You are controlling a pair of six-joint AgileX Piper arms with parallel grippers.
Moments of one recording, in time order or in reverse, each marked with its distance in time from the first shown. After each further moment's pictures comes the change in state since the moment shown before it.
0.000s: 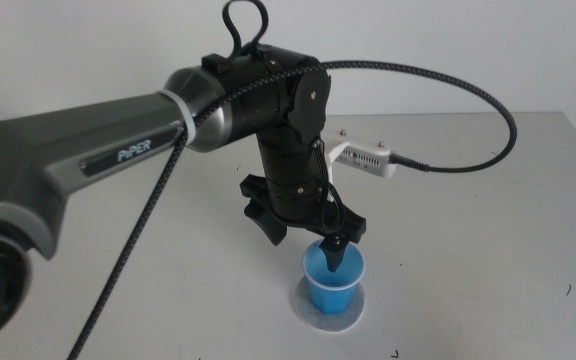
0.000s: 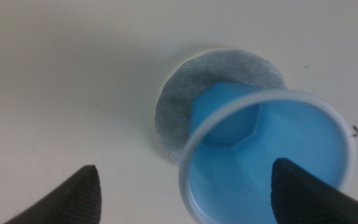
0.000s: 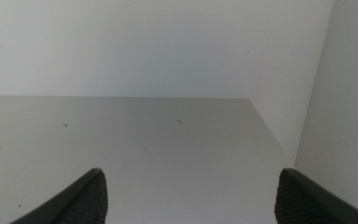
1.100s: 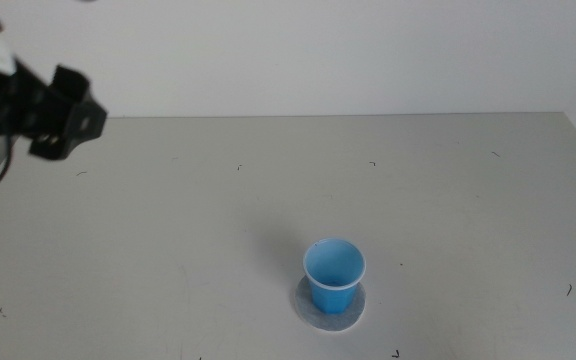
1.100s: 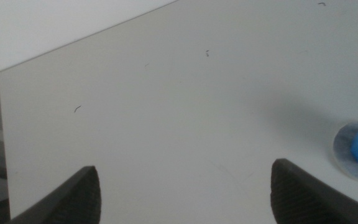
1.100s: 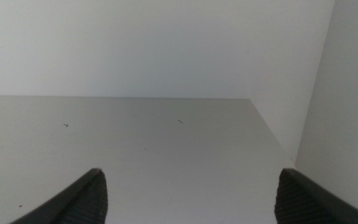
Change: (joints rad) left arm 0.222 -0.933 0.456 0.341 -0.195 -0.064; right arm 0.000 0.000 0.000 0.000 0.000 0.000
